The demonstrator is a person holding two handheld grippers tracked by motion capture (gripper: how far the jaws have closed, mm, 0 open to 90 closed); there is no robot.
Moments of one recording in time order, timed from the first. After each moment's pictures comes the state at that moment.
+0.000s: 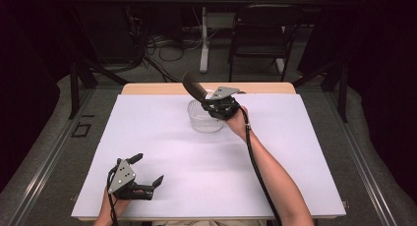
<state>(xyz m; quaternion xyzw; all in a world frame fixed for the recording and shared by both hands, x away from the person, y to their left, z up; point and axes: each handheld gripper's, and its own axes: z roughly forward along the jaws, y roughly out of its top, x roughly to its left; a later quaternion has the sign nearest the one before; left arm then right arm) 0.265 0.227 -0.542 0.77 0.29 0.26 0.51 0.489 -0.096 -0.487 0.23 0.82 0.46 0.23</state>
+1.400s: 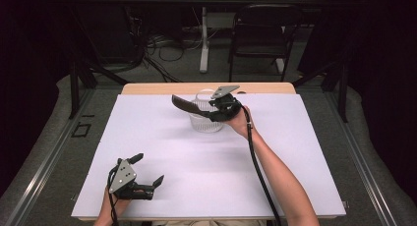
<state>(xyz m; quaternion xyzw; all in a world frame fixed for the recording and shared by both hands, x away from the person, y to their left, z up) 0.265 0.227 -0.542 0.77 0.29 0.26 0.51 0.486 -0.101 -0.478 0.24 0.85 0.43 0.18</state>
